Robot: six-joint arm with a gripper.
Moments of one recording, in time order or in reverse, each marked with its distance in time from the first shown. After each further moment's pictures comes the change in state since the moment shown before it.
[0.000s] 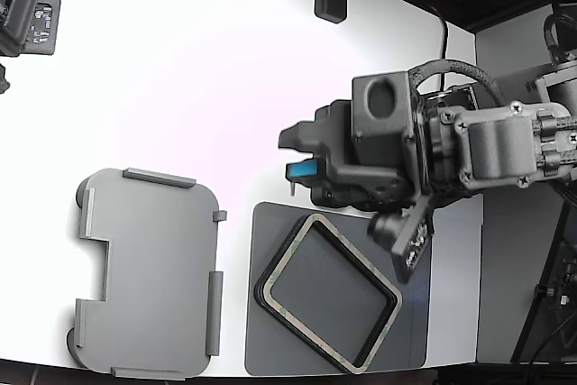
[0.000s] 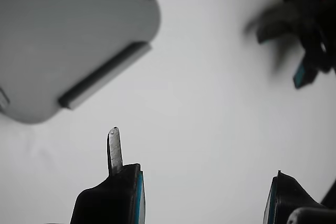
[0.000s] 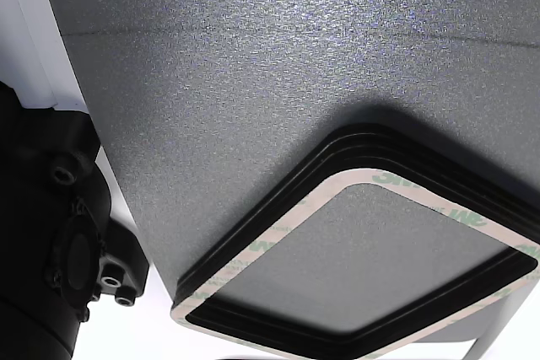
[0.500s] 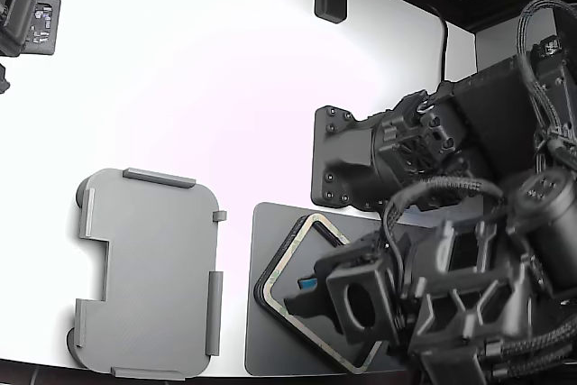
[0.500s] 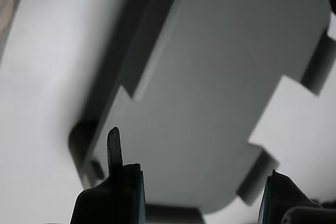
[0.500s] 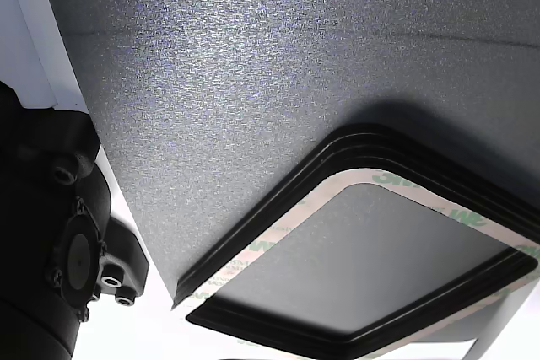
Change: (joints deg) arm 25.7 -24.1 -16.3 11.1 1.8 -22.4
